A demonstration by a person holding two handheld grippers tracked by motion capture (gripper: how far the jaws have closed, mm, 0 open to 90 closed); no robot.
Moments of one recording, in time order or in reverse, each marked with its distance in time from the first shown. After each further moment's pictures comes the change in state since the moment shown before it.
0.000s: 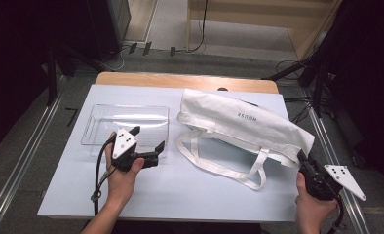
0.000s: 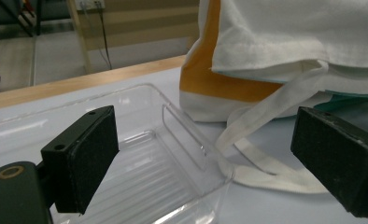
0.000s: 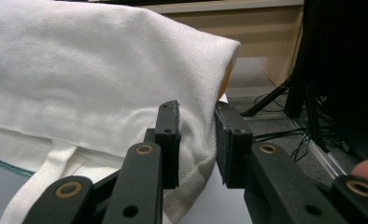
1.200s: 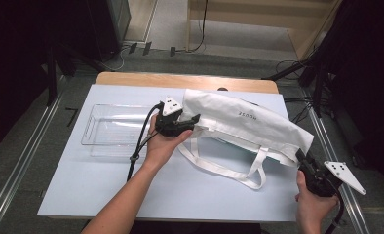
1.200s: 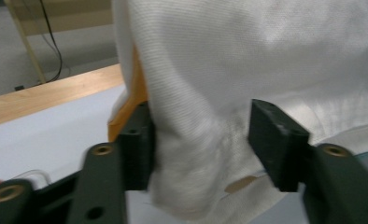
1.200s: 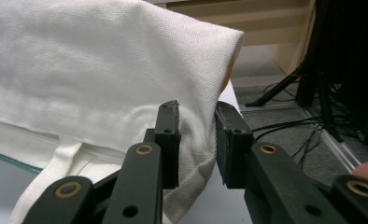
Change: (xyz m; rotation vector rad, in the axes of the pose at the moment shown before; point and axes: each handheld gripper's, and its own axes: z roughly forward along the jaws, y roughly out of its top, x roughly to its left) left arm -0.025 0.051 0.108 0.096 -0.143 -0.026; right arm -0.007 -0.002 0.010 0.047 0.037 0.045
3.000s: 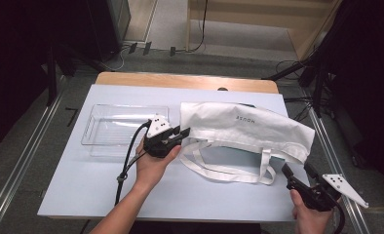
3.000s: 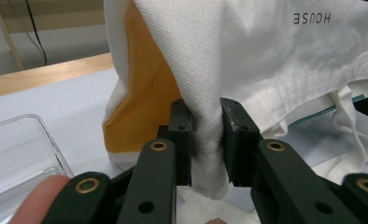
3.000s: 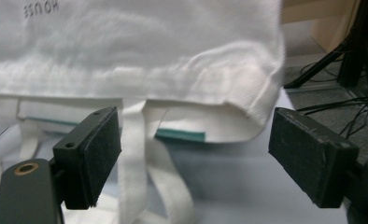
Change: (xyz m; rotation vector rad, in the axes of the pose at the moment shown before) left arm -0.019 -0.028 -0.051 -0.022 -0.058 0.001; right arm 0.015 -0.015 -0.030 0.066 0.124 0.052
